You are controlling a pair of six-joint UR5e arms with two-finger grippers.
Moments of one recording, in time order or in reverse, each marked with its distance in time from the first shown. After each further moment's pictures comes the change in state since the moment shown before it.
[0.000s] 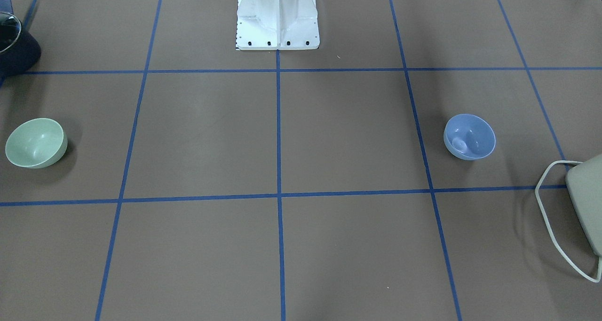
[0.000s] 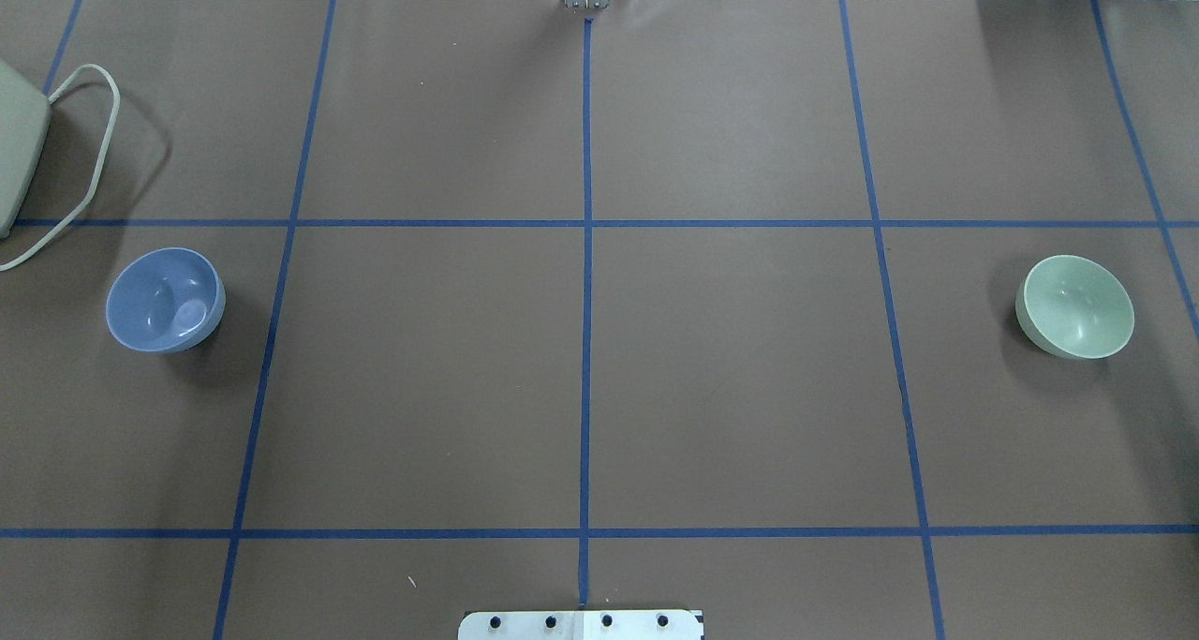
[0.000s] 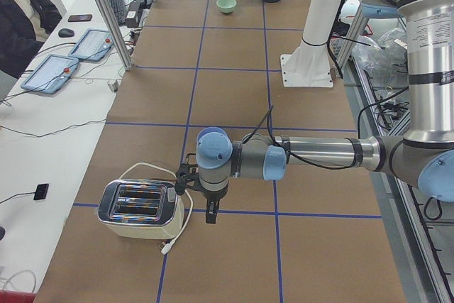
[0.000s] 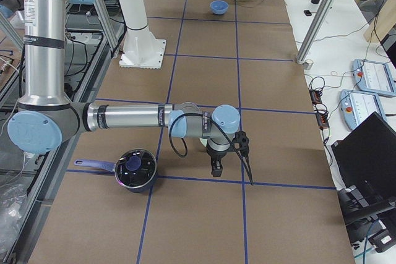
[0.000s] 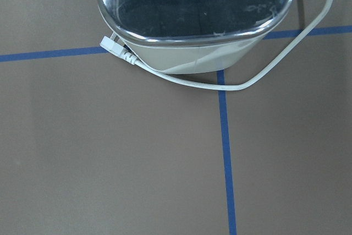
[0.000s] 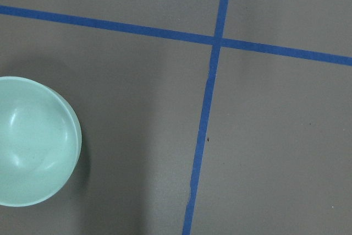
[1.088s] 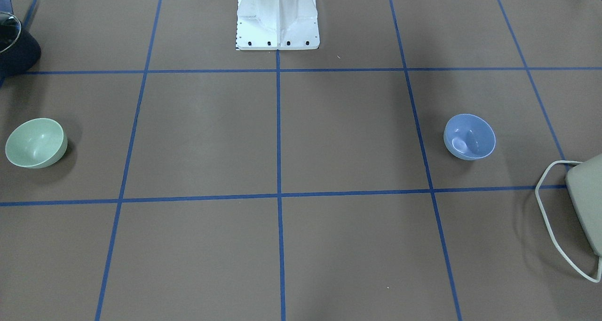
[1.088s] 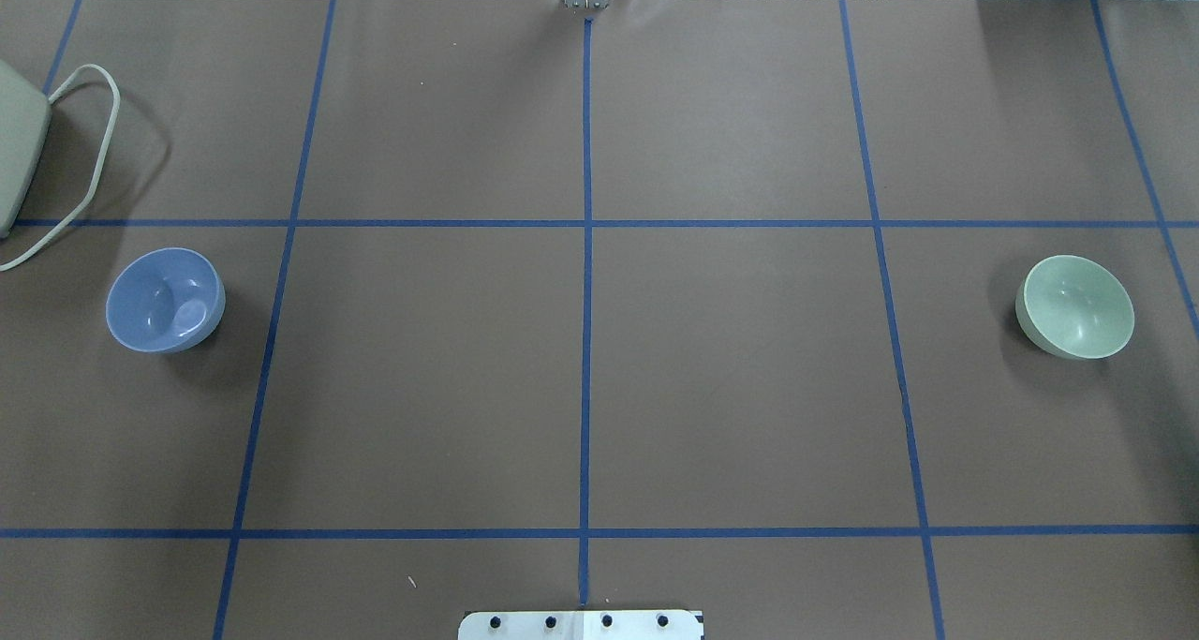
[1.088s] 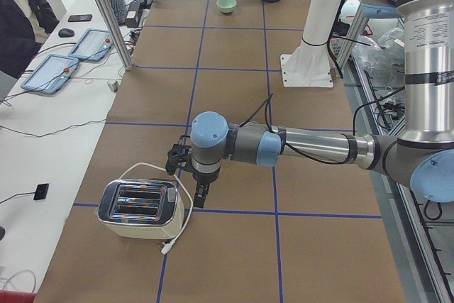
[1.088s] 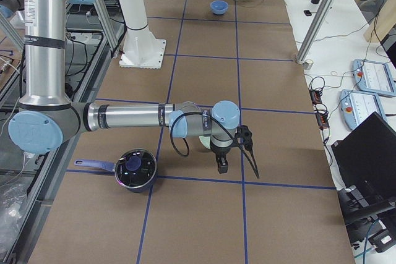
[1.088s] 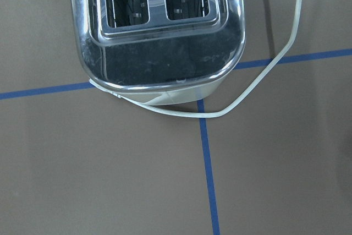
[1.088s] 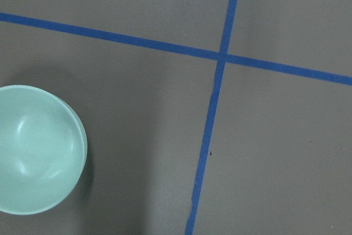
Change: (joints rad) left arm -0.003 -0.059 -0.054 -0.036 0.007 -0.009; right arm 0.000 0.009 0.004 0.136 0.005 0.006
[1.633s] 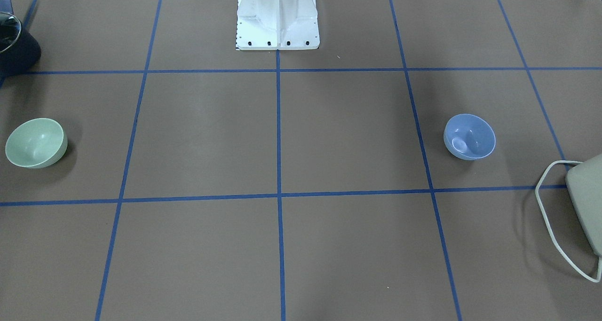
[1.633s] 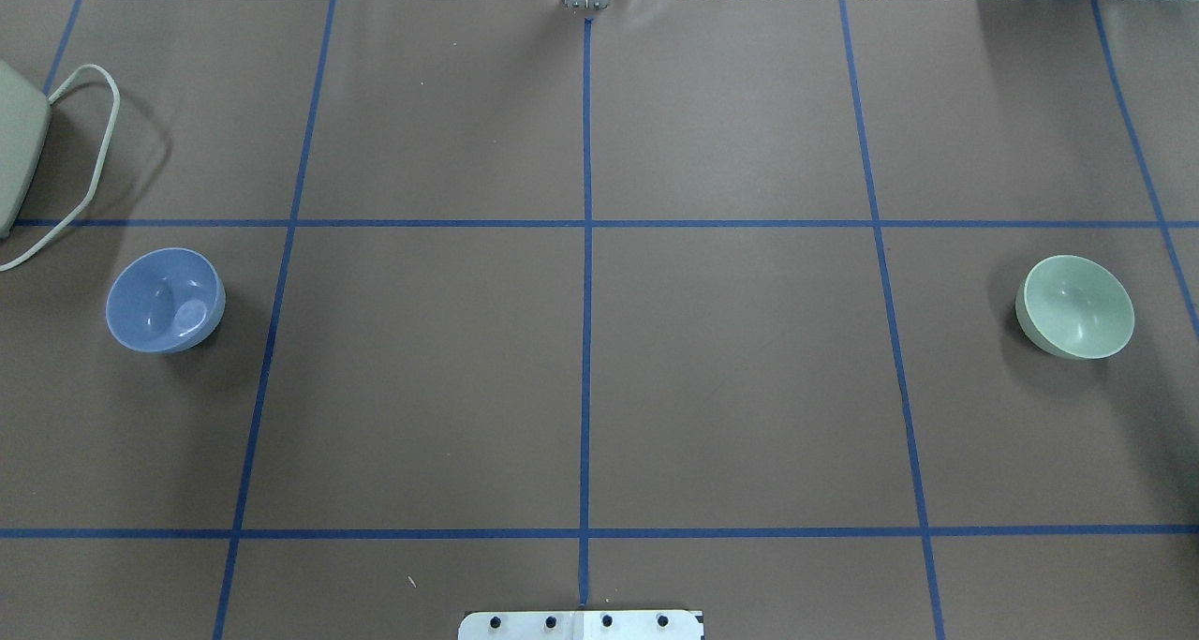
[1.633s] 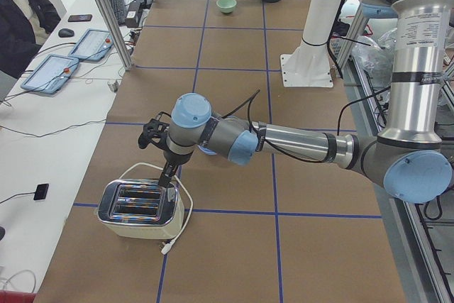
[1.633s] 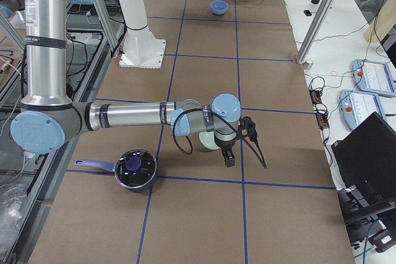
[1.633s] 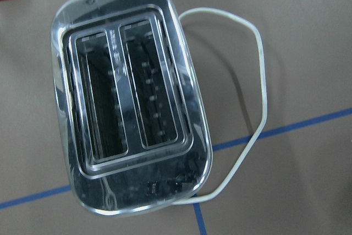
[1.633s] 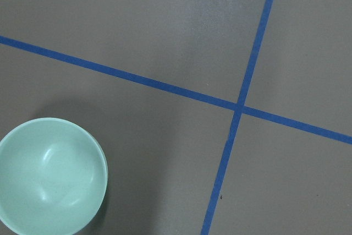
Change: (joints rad) left arm 0.004 -0.109 0.093 -0.296 -0.007 -0.156; right arm 0.000 0.008 0.009 0.049 0.005 0.001
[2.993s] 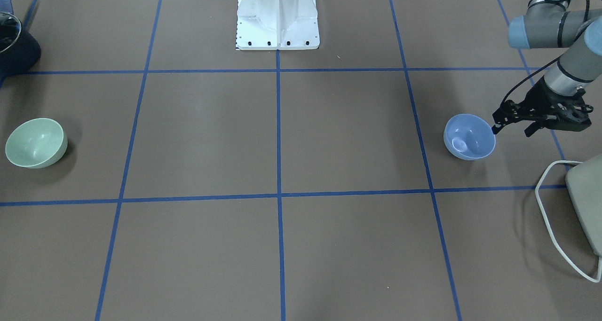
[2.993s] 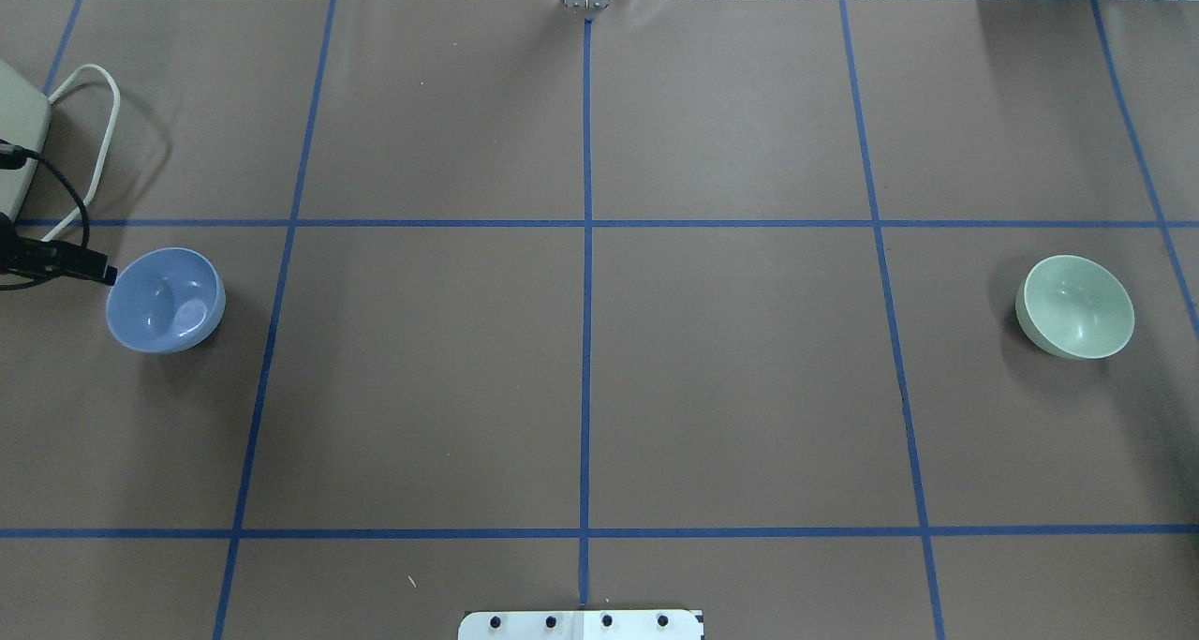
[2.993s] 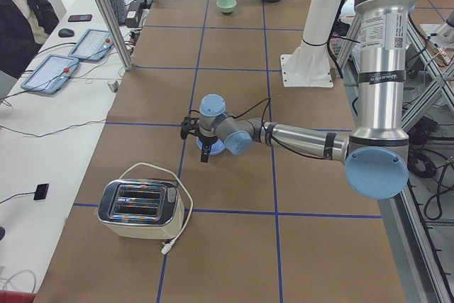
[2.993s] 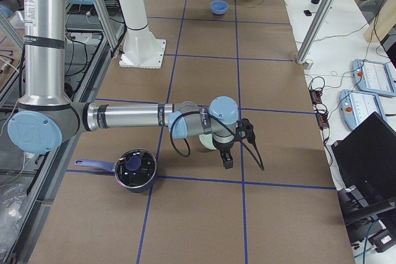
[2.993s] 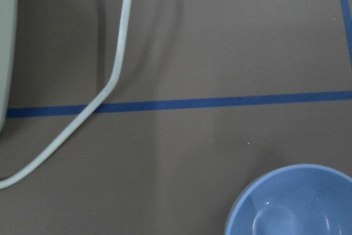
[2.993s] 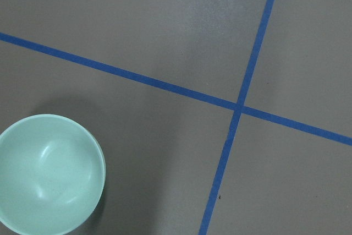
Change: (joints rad) left arm 0.579 0.052 0.007 -0.224 0.173 -0.628; right arm 0.000 -0.016 -0.007 0.026 -0.001 -0.001
